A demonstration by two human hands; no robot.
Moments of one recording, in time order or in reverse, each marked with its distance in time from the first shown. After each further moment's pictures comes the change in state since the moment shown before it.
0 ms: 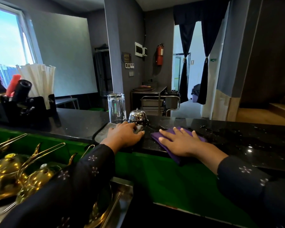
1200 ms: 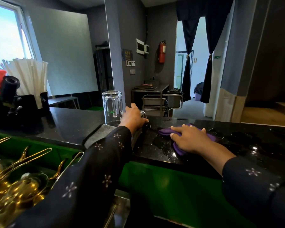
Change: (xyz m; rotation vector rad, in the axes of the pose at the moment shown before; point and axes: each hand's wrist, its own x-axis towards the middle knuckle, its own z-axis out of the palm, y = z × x) left_hand 0.108 0.023 0.013 -0.321 0.173 -0.156; right_hand 0.044 0.016 -0.007 0.109 0.179 0.077
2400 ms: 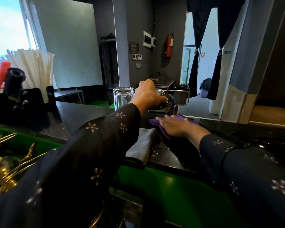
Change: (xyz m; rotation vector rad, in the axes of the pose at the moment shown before) left_hand 0.026 0.027 -0.054 -0.084 0.065 0.182; right_hand 0.090 -0.063 0.010 0.012 -0.225 -0.158
